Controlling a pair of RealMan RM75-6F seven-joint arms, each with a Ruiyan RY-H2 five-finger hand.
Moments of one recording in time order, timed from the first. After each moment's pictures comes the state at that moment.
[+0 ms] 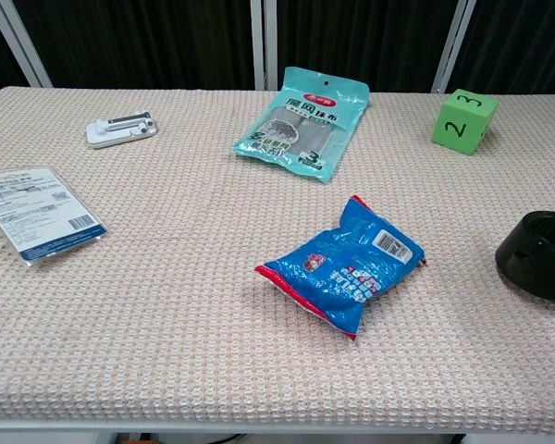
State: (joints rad) left arm -0.17 -1.16 -0.01 -1.31 1.55 1.44 -0.19; right arm 0.52 -1.07 0.00 -1.72 -1.42 0.95 -0.17
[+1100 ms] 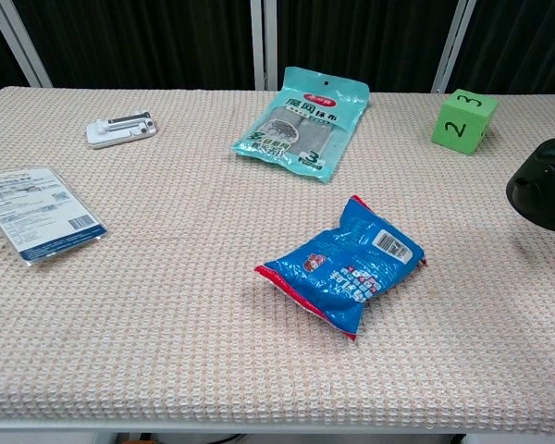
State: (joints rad) left arm -0.17 -1.17 -0.02 -1.31 1.55 1.43 -0.20; right arm 0.45 -1.20 0.06 -1.55 -1.57 1.23 0.00
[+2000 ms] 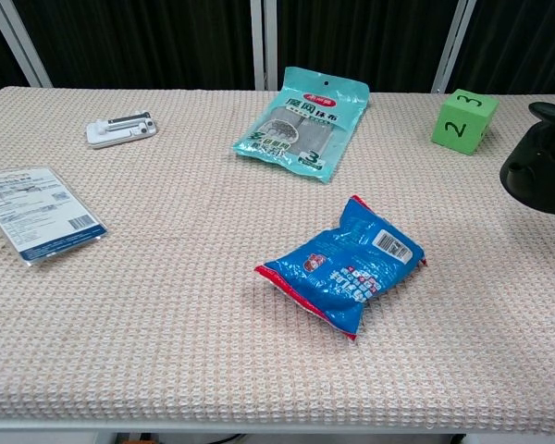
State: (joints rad) left arm -0.17 -1.16 -0.02 -1.31 1.54 1.43 -0.19; right arm 0.49 -1.18 0.09 -1.53 -1.60 1.22 -0.02
